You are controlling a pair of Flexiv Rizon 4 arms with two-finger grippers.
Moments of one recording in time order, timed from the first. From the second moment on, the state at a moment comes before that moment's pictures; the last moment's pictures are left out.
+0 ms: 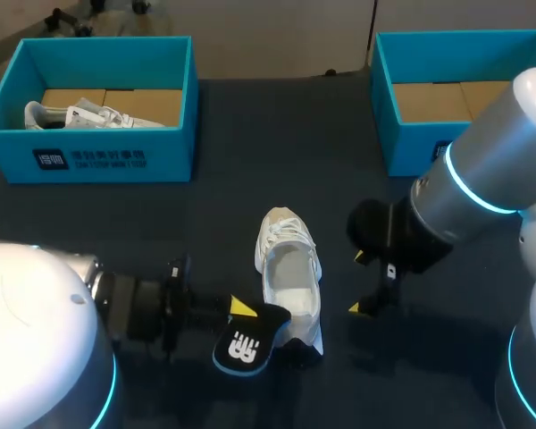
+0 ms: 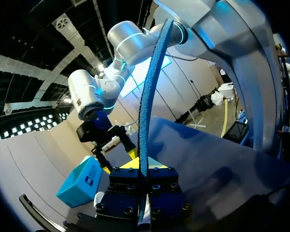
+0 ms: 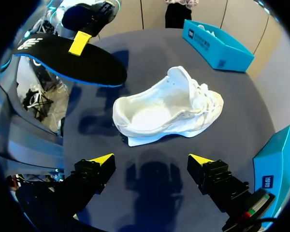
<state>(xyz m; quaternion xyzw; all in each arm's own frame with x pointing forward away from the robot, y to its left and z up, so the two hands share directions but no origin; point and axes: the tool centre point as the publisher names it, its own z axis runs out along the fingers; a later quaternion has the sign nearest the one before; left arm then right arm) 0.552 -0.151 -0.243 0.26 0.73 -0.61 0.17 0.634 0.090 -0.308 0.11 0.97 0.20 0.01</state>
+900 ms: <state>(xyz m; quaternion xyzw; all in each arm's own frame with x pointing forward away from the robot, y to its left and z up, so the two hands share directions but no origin) 0.580 -0.164 -0.269 0.23 0.72 -0.63 0.17 0.639 0.099 -0.320 0.11 0.97 0.20 0.02</state>
